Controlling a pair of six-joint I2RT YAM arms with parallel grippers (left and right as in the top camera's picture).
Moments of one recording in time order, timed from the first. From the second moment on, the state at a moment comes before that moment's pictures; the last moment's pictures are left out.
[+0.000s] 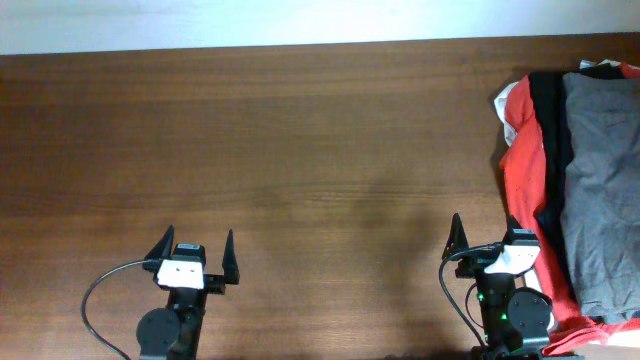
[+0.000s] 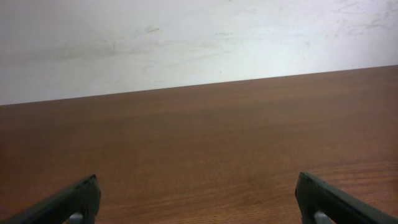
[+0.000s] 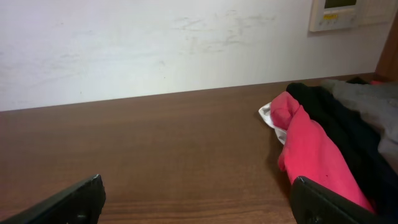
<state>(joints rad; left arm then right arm) -0.09 0.02 0.02 -0.08 0.00 0.05 0.02 0.01 0.01 -0.07 0.05 0.11</state>
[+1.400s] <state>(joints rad) -0.09 0.01 0.02 -0.08 -0.01 0.05 0.02 0.46 0.88 -0.09 -0.01 0.13</state>
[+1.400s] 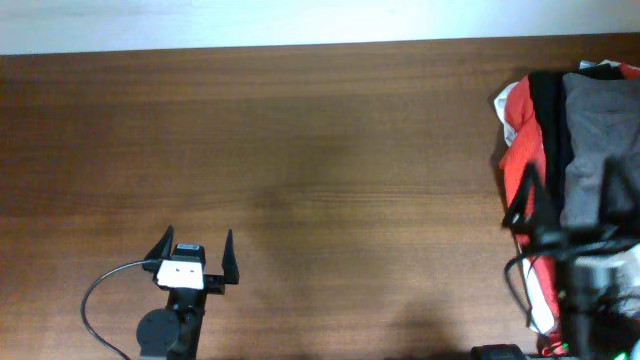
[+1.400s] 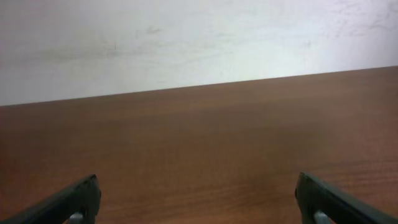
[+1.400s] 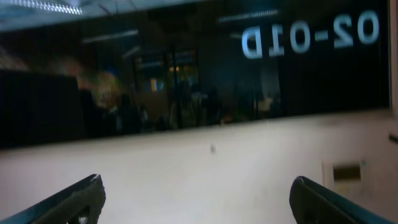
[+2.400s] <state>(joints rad) -0.09 0.01 0.01 -0.08 -0.01 0.06 -0.44 2.46 2.08 -0.48 0.11 -0.25</state>
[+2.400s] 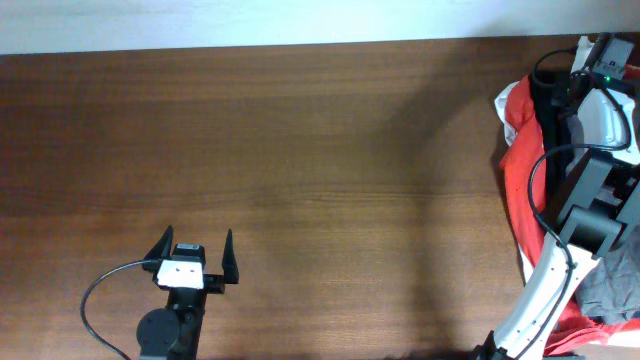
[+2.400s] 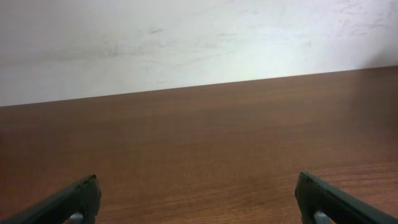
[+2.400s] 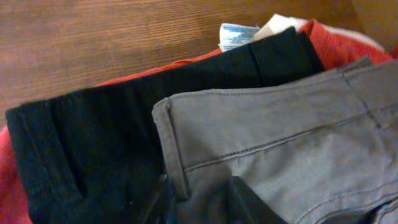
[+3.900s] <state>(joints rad) -0.09 0.01 0.01 -0.08 -0.01 0.06 0.53 2.29 2.41 -1.15 0.00 0.18</state>
